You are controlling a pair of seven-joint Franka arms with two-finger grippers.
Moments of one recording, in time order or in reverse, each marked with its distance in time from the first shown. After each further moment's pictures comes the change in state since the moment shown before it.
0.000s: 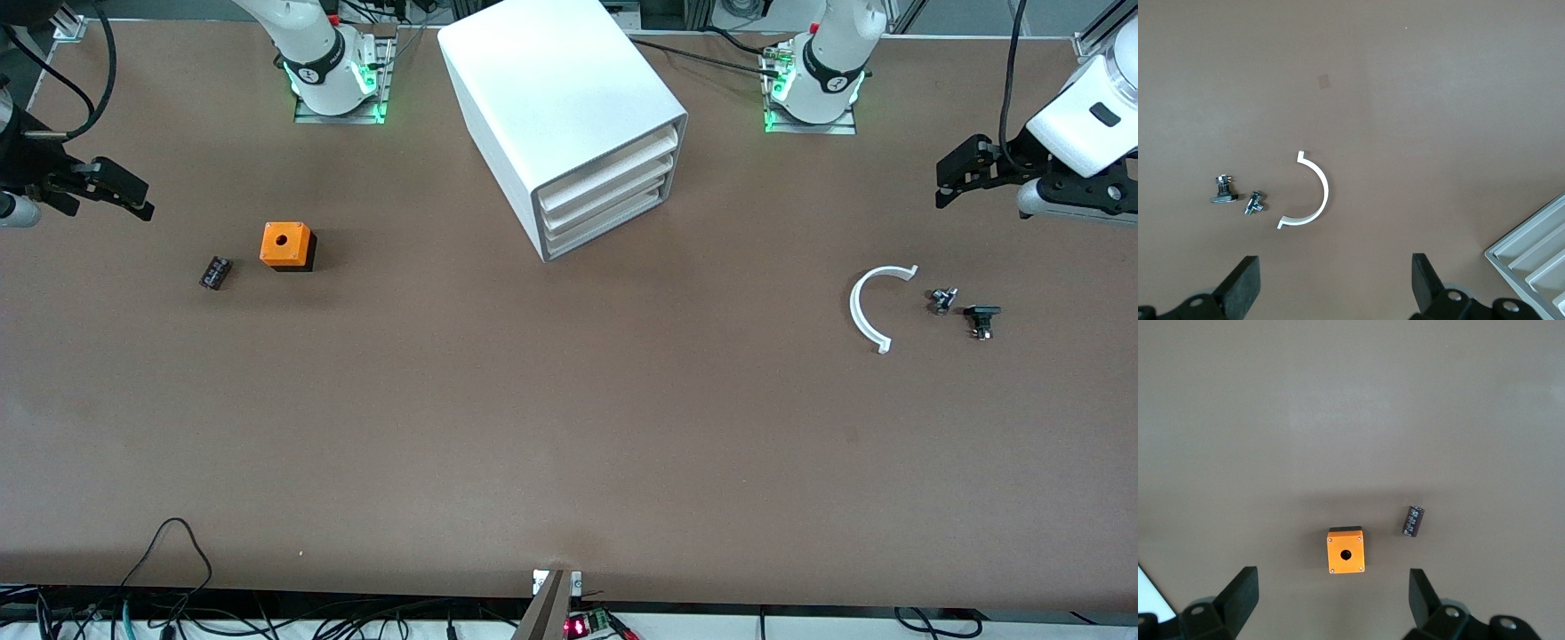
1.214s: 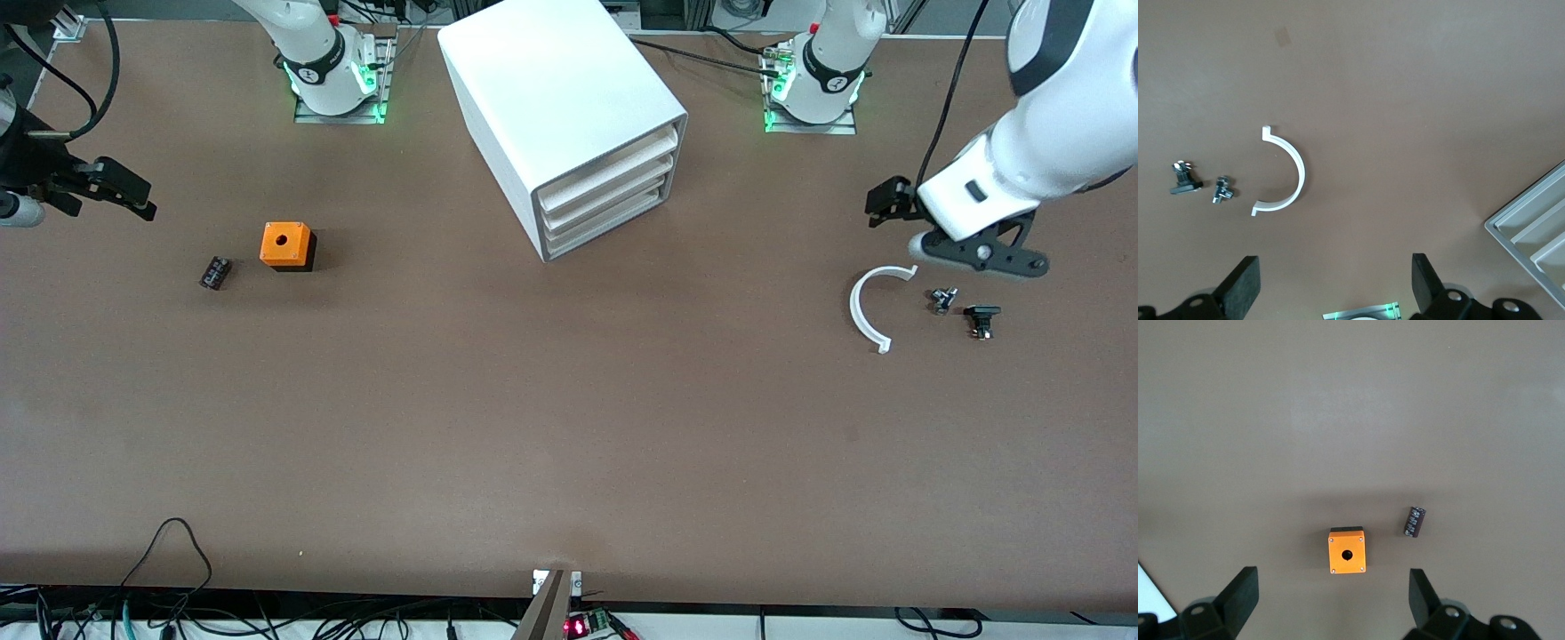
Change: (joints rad) left arm -0.003 0.112 -0.066 -0.070 0.000 -0.004 0.001; right arm 0.007 0.000 0.003 0.001 0.000 0.000 0.000
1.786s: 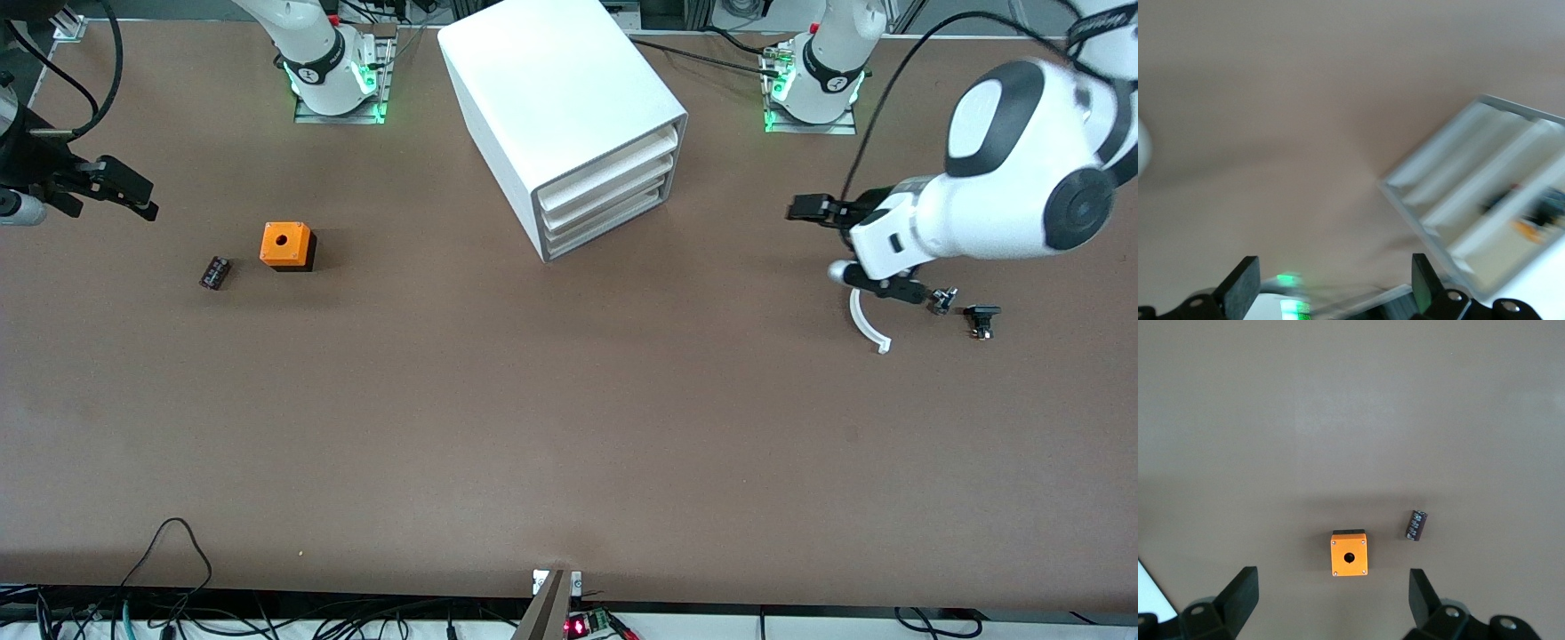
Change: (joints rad) left arm -0.001 0.094 -0.004 -0.156 -0.455 -0.029 0.000; right arm 0.007 0.001 0.000 0.008 0.000 0.003 0.000
